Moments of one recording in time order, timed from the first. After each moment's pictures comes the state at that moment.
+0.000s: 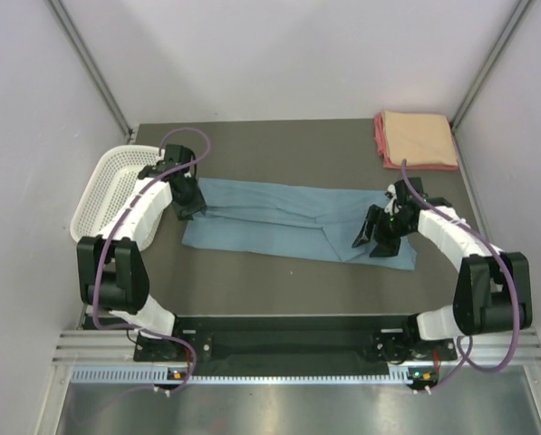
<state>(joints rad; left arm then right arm) -0.11 1.58 1.26 -0.82 -0.07 -0.52 0.10 1.39 0.88 -0.74 -0.39 0.47</state>
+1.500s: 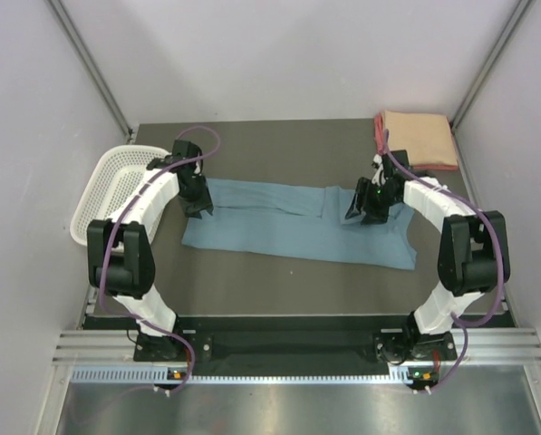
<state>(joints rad) -0.13 1.69 1.34 -0.85 0.01 -0.43 0.15 1.68 1.19 -0.62 -0.33 0.38</state>
